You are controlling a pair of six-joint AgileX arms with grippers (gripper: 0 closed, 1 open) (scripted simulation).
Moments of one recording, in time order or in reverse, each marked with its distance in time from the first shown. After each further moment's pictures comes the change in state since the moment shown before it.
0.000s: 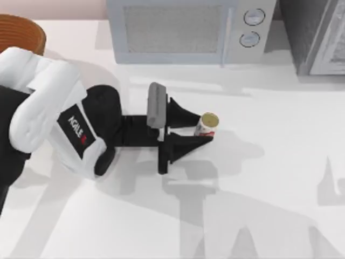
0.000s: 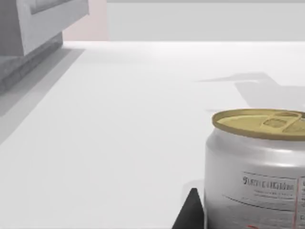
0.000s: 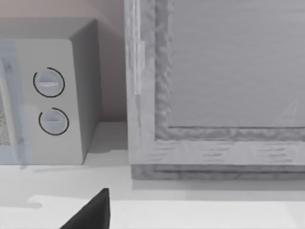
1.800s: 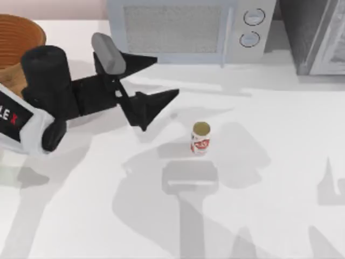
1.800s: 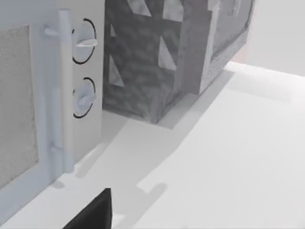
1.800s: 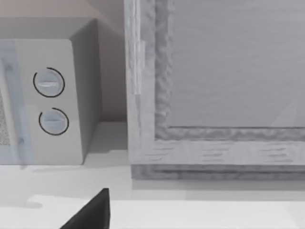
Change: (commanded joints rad) left arm 0.150 -0.466 -0.242 -0.328 -0.286 -0.006; right arm 0.000 0.000 0.000 0.000 0.000 0.000
